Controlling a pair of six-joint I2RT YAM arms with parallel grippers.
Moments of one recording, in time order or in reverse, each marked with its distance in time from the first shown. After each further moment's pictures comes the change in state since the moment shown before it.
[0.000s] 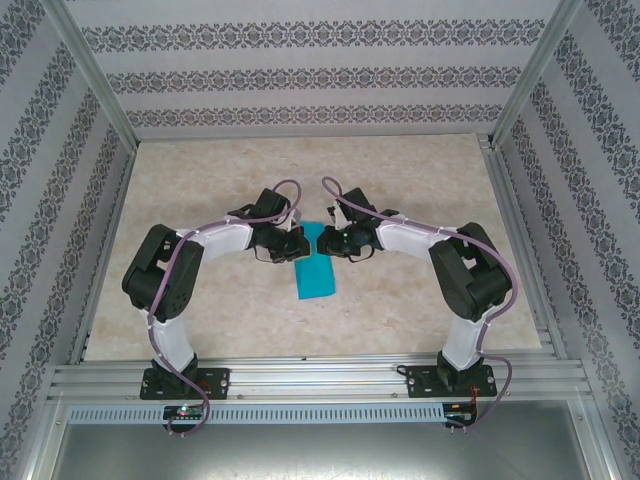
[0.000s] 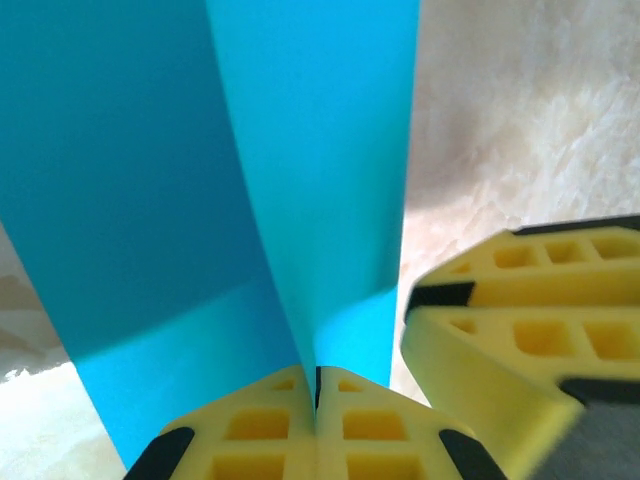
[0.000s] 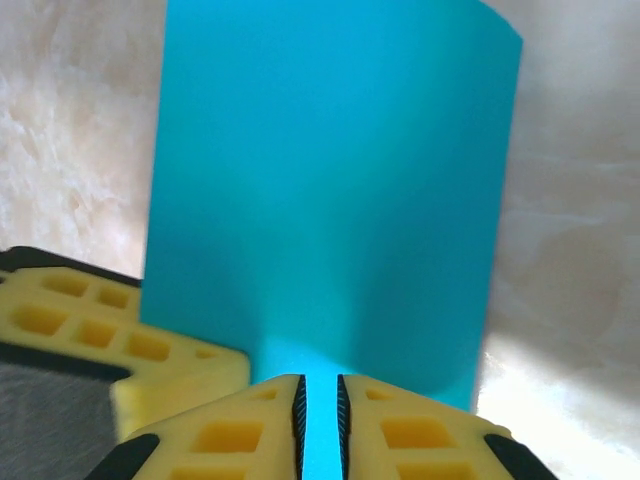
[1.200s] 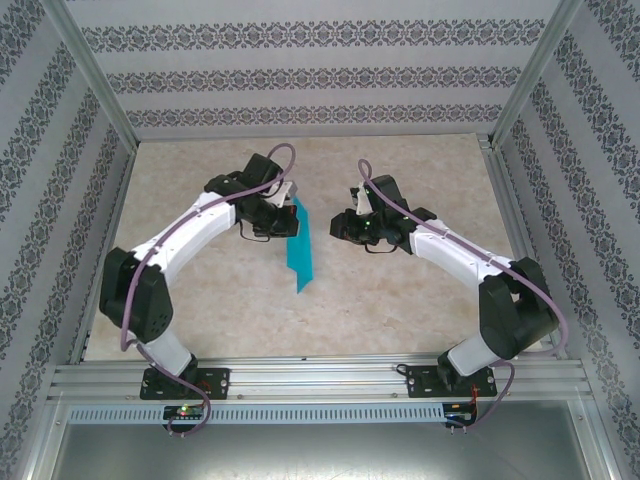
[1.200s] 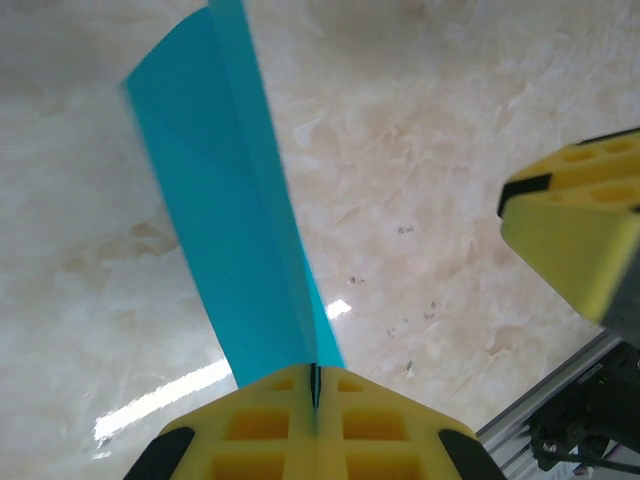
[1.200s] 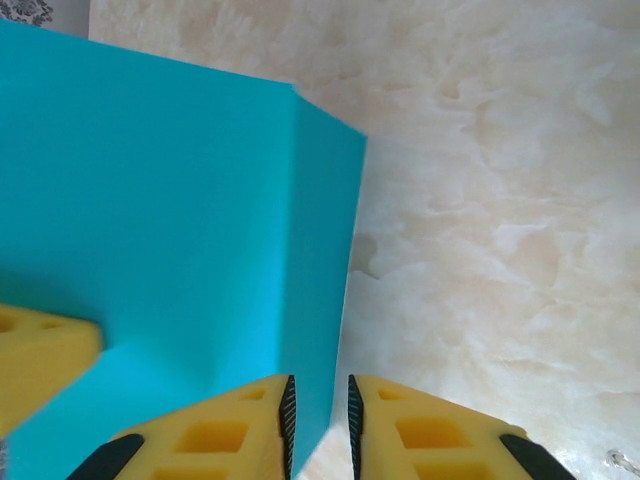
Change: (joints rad) left arm 0.000 -0.202 0.312 -0.546 -0.186 0.285; right arm -0.060 -0.305 -0.068 -0.031 -0.014 0.075
